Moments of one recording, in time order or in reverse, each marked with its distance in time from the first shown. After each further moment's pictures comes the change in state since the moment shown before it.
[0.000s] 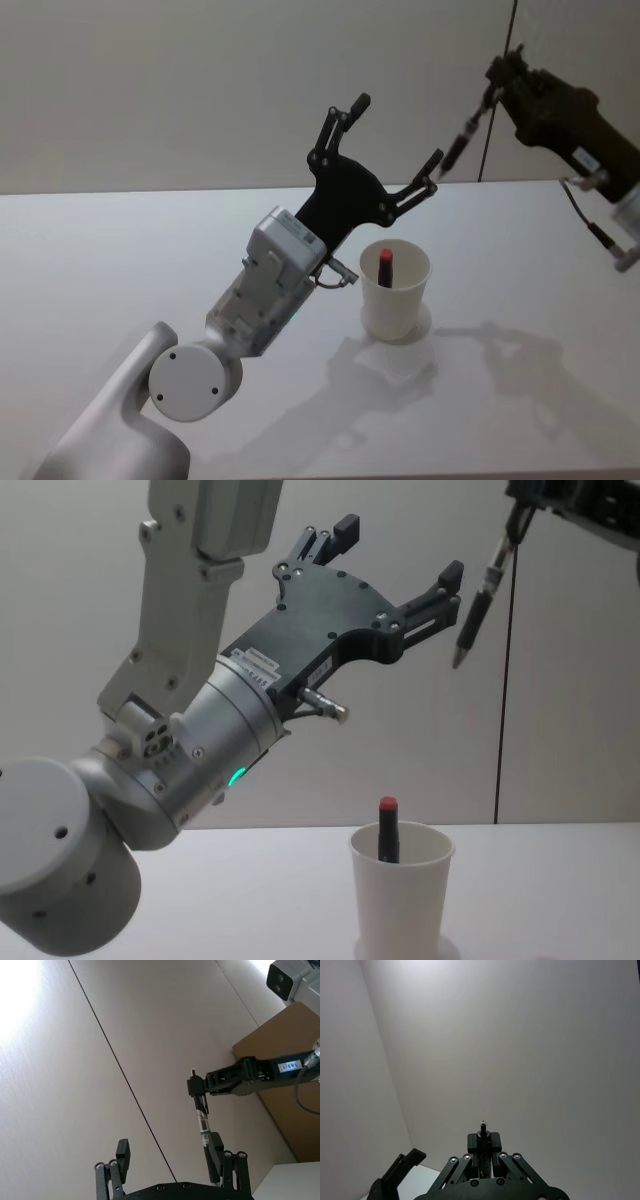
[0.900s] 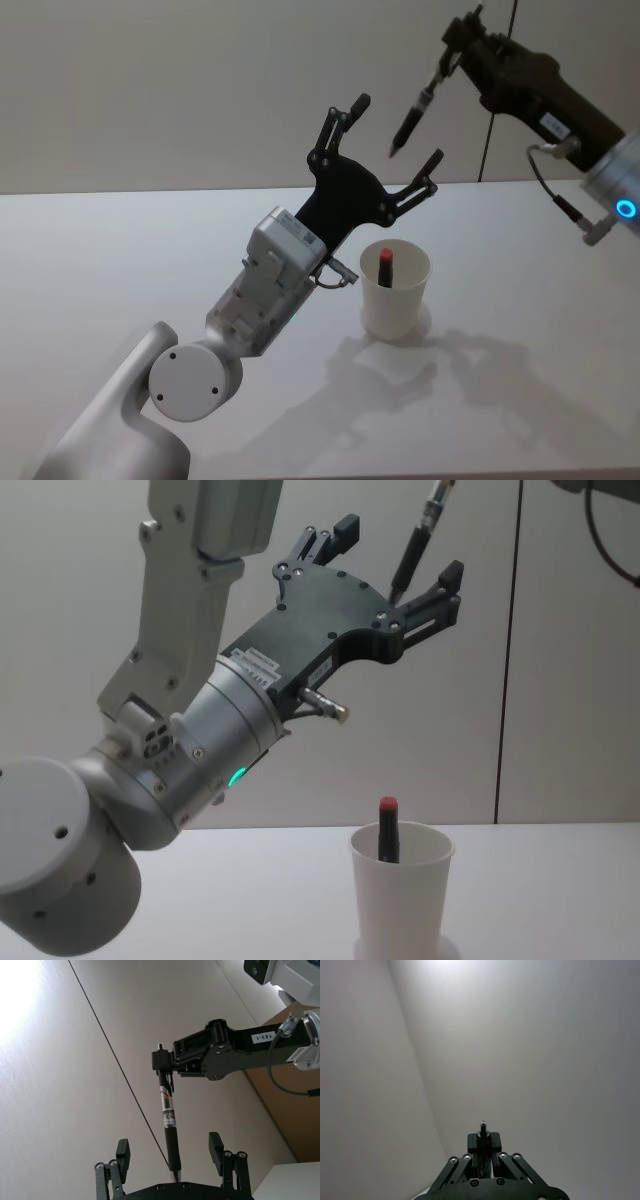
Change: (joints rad) left arm 0.000 0.000 0.000 0.000 0.000 0.000 0.000; right arm 0.054 -0.060 -0.019 -0.034 0.041 0.096 0.031
